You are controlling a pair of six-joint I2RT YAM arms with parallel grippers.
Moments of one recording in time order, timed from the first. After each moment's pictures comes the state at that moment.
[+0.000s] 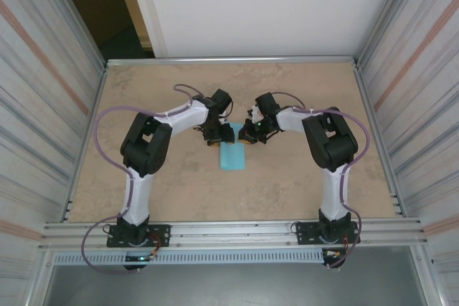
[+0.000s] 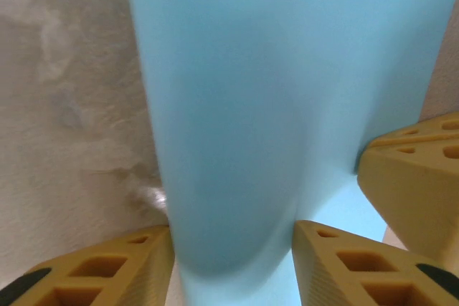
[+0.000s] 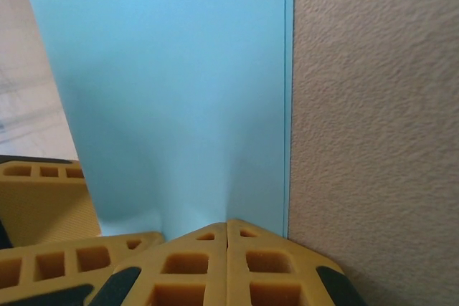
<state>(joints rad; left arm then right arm) -0.59 2.09 1.53 -0.84 0.21 -0.58 0.45 2.05 1.22 -0.32 -0.62 0.64</state>
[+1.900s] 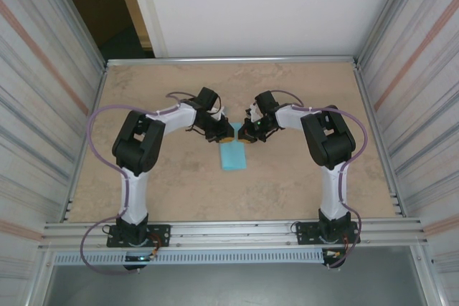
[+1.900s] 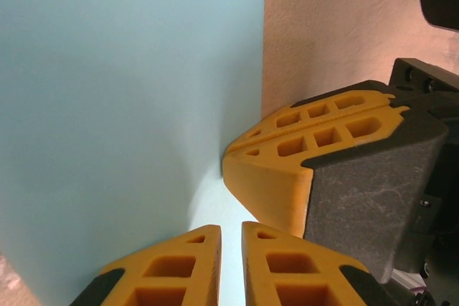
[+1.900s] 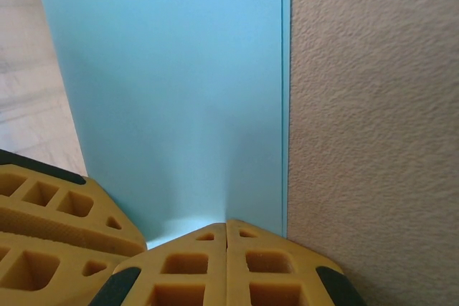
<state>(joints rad) -0.50 2.07 1.39 -0.53 0.63 -0.60 0.44 2.09 1.27 -0.37 -0.65 0.57</state>
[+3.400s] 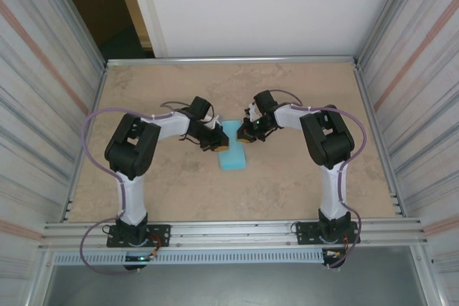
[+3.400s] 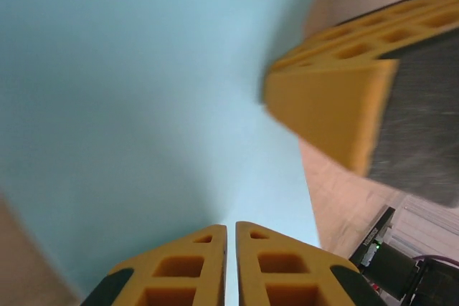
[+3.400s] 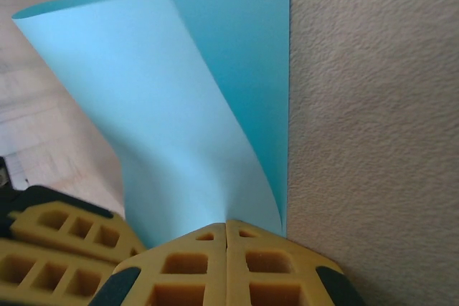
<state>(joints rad) -0.47 1.99 1.19 -0.41 0.71 -0.58 0.45 2.10 1.29 -0.39 -0.65 0.57</state>
